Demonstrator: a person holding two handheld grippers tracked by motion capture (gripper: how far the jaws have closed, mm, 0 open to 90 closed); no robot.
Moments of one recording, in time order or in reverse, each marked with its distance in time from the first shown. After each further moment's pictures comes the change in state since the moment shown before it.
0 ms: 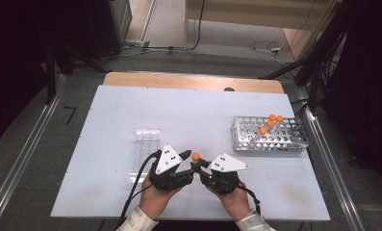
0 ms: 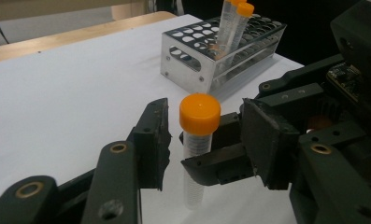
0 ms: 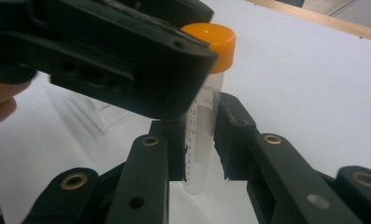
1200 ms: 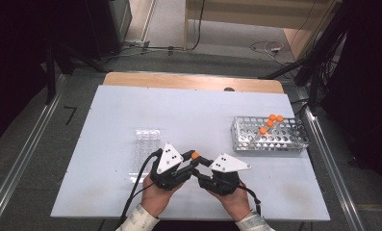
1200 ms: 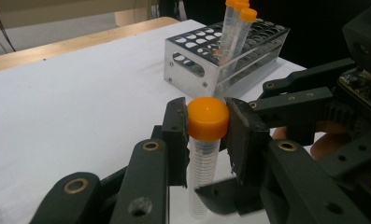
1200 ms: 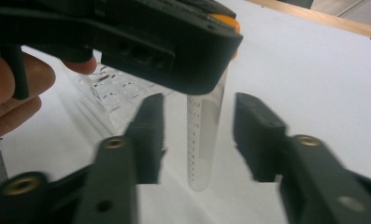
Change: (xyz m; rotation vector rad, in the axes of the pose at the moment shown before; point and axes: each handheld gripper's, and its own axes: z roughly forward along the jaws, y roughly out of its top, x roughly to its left) left arm 0.002 0.003 0.001 -0.020 0.013 0.006; right arm -0.001 0.000 -0.003 -0.009 0.028 0.014
